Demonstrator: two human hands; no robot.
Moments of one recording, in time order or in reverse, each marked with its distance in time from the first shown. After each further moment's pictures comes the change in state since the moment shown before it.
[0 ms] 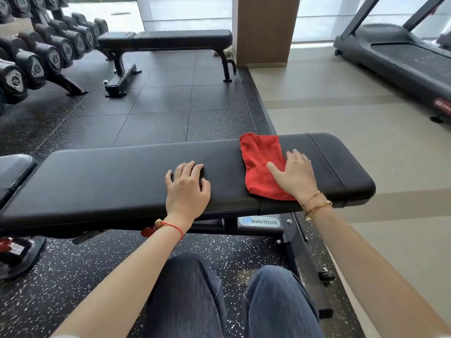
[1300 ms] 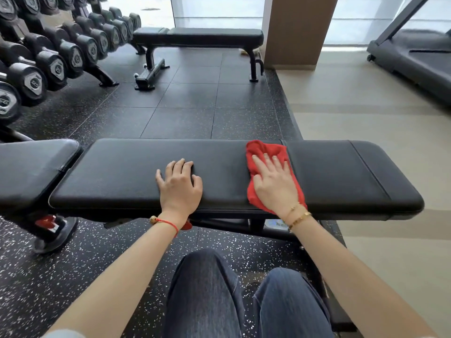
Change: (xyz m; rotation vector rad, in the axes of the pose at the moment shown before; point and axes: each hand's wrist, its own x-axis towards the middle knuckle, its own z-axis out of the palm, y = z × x) left_hand -0.004 -0.094 -0.031 0.005 0.075 -0.196; right_hand -0.033 -0.110 0.065 -0.286 0.024 -0.388
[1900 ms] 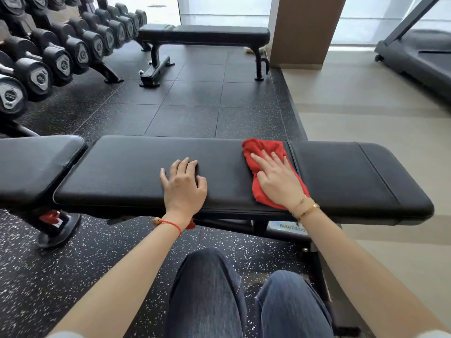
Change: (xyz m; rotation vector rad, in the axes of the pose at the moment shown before) left_hand -0.001 0.000 0.000 -0.015 0.004 -0.014; right_hand 0.020 0.009 -0.001 0.199 -0.076 -0.082
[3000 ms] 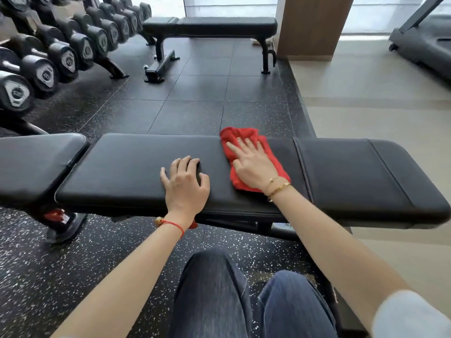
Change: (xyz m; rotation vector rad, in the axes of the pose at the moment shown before) left_hand 0.003 0.006 -0.001 0.014 0.016 -0.033; right_hand 0.054 -0.047 0.011 -0.069 -0.035 -0.160
